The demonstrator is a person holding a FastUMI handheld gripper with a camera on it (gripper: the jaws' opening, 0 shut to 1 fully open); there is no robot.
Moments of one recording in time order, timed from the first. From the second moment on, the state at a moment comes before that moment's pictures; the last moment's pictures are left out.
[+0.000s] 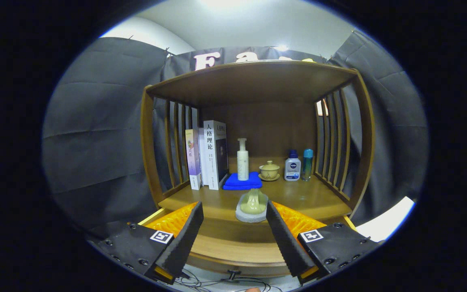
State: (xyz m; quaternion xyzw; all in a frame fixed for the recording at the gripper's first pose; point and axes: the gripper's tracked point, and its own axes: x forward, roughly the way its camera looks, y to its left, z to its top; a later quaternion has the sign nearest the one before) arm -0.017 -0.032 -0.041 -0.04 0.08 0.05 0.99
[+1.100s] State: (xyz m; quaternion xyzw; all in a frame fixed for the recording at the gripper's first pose) arm -0.071 -0.039 -0.176 -0.08 0.18 0.04 0.98
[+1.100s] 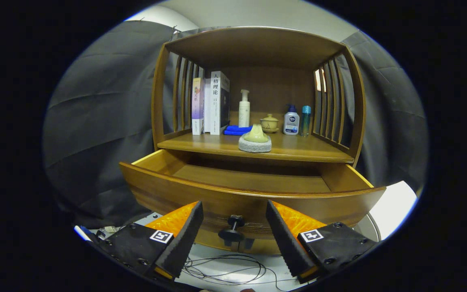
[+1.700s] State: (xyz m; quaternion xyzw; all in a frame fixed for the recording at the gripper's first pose) arm -0.060 -0.041 -0.216 -0.07 0.21 0.00 0.98
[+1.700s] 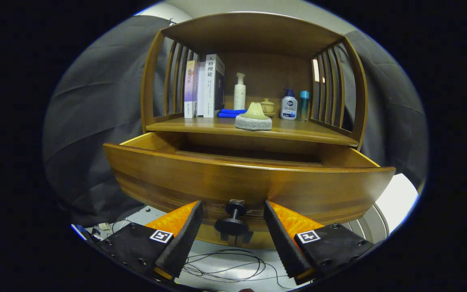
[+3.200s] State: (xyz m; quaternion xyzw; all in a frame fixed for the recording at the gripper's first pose) arm 0.037 -0.055 -0.226 -0.11 0.17 -0.06 0.98
